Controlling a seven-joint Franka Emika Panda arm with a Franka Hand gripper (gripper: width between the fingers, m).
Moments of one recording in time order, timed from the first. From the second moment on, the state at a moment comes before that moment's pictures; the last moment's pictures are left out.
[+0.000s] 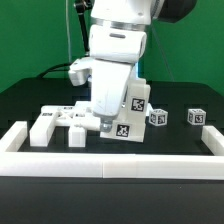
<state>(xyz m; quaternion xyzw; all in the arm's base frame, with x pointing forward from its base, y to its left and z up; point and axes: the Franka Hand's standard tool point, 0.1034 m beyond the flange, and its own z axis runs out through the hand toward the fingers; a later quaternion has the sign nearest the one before) 0.601 -0.051 0.058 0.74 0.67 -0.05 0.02</state>
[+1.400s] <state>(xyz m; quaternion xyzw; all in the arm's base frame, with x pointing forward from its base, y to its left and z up) 0.599 -0.080 0.062 0.74 0.66 -0.08 0.06</state>
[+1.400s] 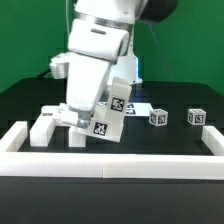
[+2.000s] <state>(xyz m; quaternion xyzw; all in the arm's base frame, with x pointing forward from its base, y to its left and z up) 0.592 -0.037 0.063 0.72 0.66 -0.18 0.14</state>
